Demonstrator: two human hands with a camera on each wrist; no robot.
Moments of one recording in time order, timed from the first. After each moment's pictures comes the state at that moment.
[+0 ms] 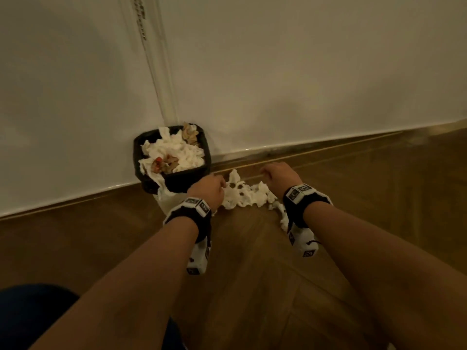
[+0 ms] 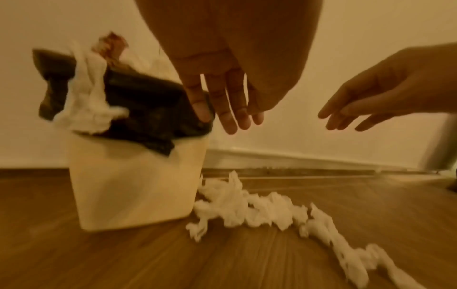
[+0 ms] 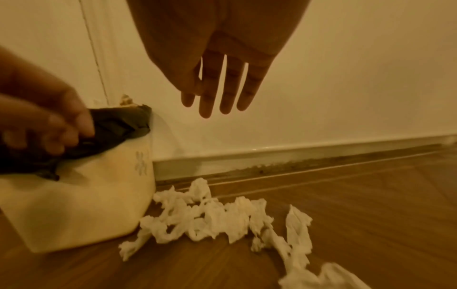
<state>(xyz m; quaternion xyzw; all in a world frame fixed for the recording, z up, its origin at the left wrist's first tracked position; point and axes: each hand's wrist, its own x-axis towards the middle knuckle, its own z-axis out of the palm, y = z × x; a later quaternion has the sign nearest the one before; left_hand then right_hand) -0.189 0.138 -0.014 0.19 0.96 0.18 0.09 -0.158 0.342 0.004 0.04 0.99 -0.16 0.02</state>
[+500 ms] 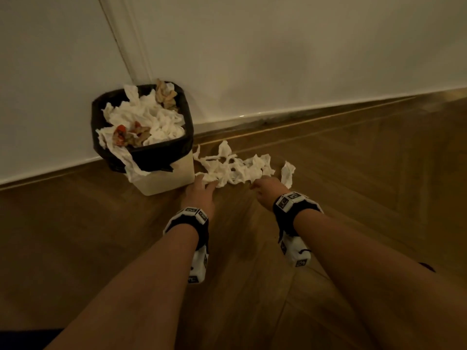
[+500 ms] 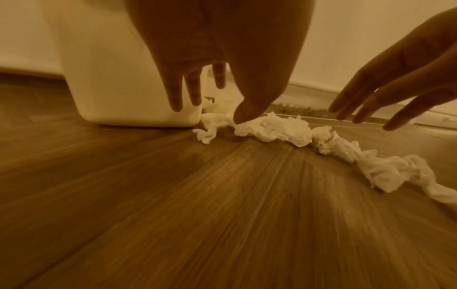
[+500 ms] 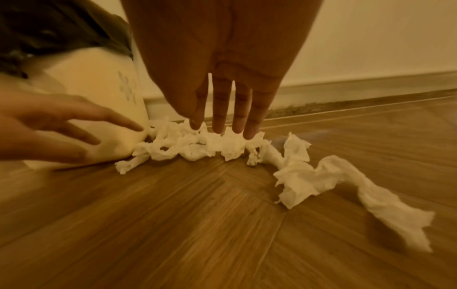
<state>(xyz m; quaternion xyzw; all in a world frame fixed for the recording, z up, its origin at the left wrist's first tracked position) -0.183 0.154 -0.143 0.12 0.97 0.13 0.17 -0.152 0.347 -0.104 0.05 0.97 -0.13 0.21</state>
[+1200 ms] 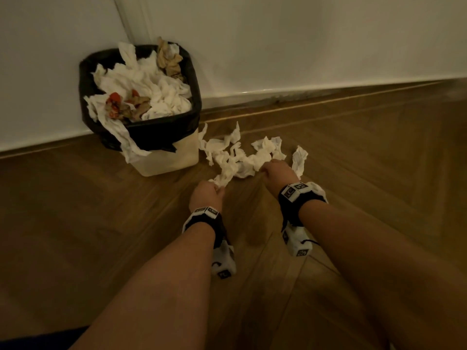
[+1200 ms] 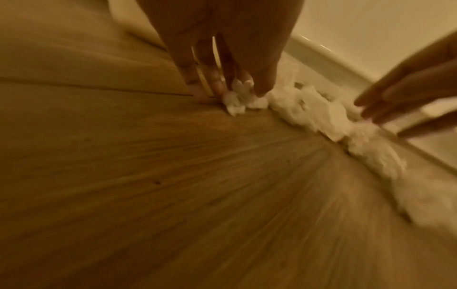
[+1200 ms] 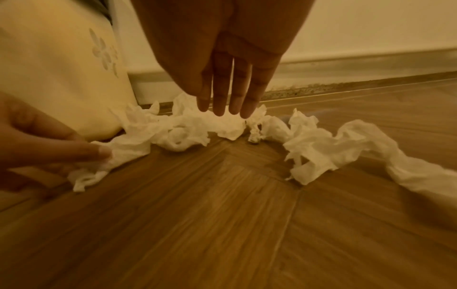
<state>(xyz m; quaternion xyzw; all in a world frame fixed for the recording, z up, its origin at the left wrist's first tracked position) -0.175 0.168 -0.189 -0.06 0.94 0.28 0.18 -0.168 0.344 -0.130 0.08 0.98 -0.13 0.15</state>
